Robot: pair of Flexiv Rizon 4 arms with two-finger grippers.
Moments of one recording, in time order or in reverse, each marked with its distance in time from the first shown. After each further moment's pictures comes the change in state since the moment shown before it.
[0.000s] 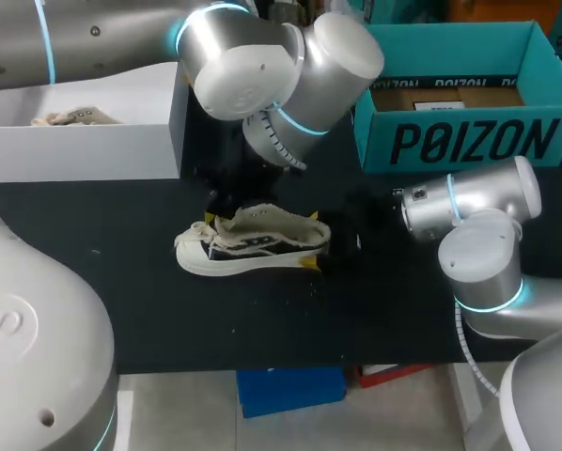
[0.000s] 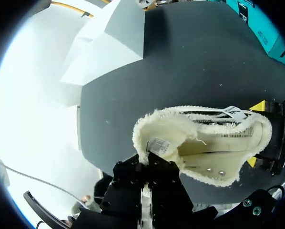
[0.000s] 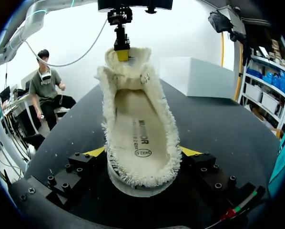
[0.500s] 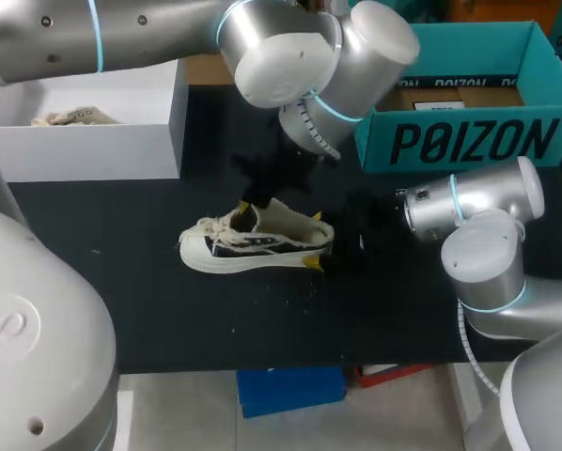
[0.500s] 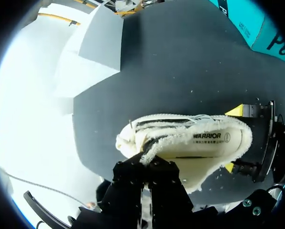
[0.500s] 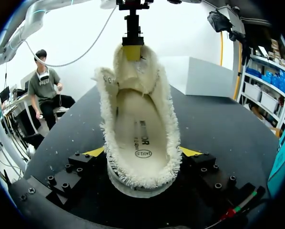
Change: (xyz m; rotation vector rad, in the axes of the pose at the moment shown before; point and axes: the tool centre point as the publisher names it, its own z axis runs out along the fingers) left arm 0.046 -0.025 -0.031 0.021 0.034 0.073; right arm -0.001 -0.003 -0.004 0.001 -0.003 0.002
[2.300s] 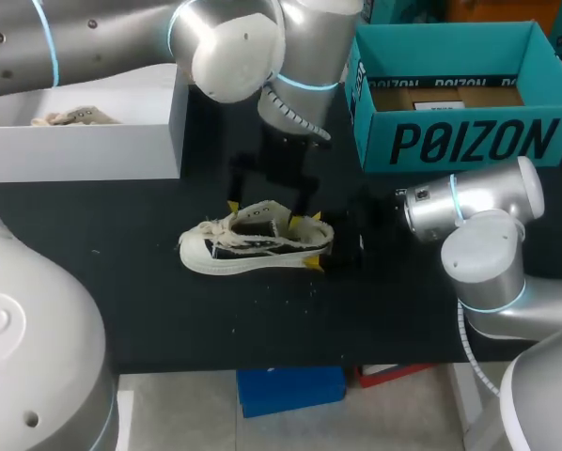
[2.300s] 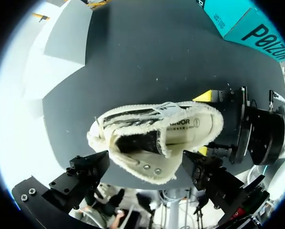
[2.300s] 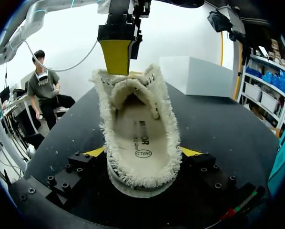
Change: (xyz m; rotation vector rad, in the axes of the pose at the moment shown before) left arm 0.039 0.009 -0.007 -0.114 0.288 0.118; right arm 0.000 0.000 0.000 0.000 0.001 0.000
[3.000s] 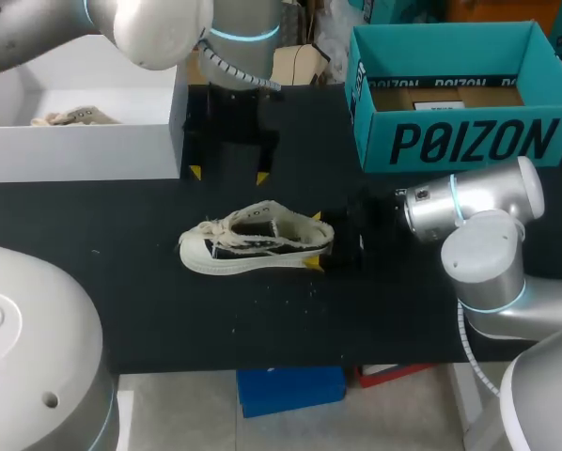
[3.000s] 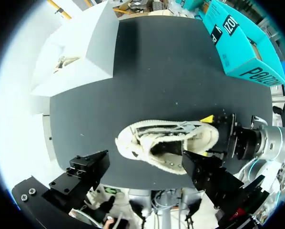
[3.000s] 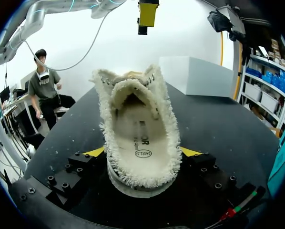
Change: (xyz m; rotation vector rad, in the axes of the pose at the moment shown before) left arm -0.064 -0.010 -0.055 0.110 0.111 -0.088; right arm 0.000 0.000 0.000 0.000 0.000 0.000
